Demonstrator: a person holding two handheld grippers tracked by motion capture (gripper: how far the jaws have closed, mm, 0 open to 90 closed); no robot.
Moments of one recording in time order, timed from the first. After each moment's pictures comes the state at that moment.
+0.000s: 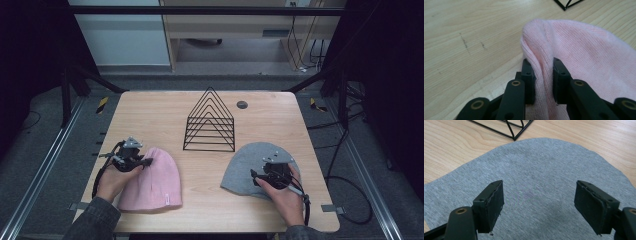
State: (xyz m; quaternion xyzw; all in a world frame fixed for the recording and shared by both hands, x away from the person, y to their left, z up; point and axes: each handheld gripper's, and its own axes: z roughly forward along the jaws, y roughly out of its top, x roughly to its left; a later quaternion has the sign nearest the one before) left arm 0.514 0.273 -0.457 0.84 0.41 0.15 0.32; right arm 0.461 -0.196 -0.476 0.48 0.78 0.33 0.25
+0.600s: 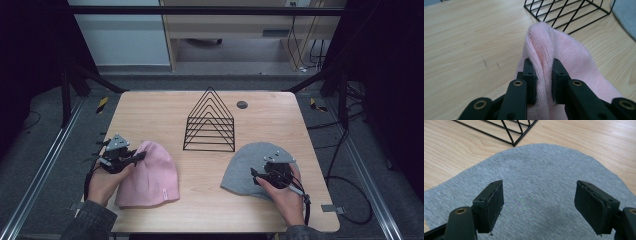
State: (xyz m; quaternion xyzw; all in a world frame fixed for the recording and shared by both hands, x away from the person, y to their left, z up) left arm 0.486 0.283 -0.419 0.80 0.40 0.20 0.39; right arm 0.460 -0.198 -0.472 0.48 0.77 0.34 0.25
